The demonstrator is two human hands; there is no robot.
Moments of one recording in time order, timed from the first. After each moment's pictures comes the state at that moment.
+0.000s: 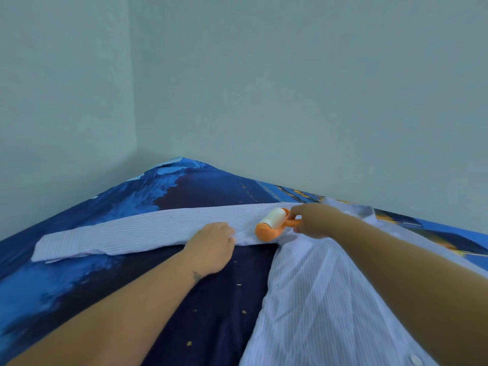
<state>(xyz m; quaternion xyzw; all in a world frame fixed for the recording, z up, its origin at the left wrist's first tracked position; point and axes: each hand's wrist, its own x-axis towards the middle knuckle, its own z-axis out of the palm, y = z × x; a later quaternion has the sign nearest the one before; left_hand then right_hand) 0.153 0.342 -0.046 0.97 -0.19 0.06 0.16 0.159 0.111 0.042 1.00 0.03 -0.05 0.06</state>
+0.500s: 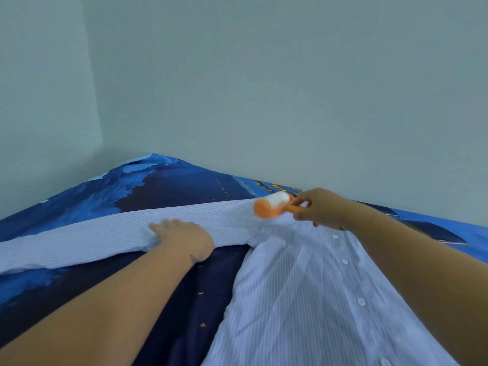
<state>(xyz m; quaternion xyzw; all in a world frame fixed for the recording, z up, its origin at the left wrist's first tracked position) 0.184 0.295 -0.032 0.99 0.06 -0.10 -0.01 0.155 0.034 0.059 0.99 0.01 0.01 -0.13</state>
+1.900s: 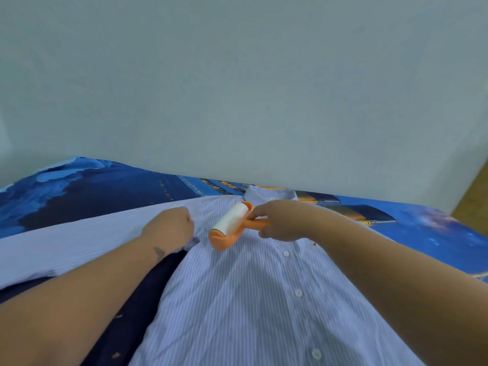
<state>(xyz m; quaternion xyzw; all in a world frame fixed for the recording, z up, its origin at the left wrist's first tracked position) 0.212 0.214 -0.025 0.98 -0.12 0.02 0.18 0.113 0.007 0.062 1.00 0.03 -0.09 0.01</state>
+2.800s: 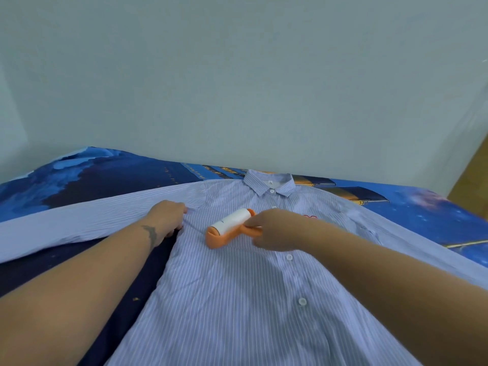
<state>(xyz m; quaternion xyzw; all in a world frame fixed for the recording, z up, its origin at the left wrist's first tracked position) 0.167 0.227 -0.023 0.88 0.02 -0.08 0.47 0.055 0.027 0.027 0.99 0.07 -0.09 0.02</state>
